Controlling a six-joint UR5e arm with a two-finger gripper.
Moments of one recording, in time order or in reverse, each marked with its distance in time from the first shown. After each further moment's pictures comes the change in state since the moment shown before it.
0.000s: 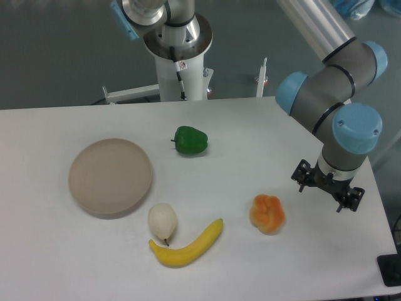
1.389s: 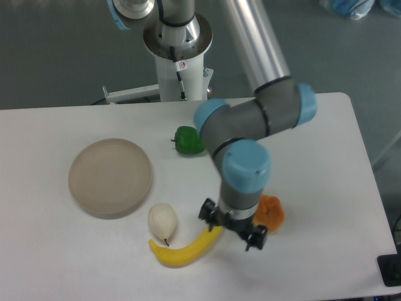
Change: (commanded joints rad) arm -0.314 -0.055 -0.046 0.112 -0.089 -0.423
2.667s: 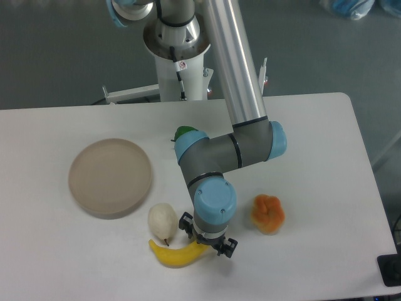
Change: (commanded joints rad) arm -0.034 -0.075 -0.037 0.008 0.031 0.002
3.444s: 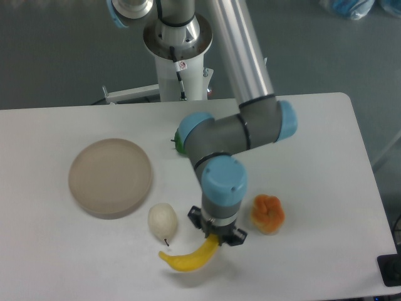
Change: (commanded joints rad) arm 0.112 0.172 0.048 -0.142 -0.012 0.028
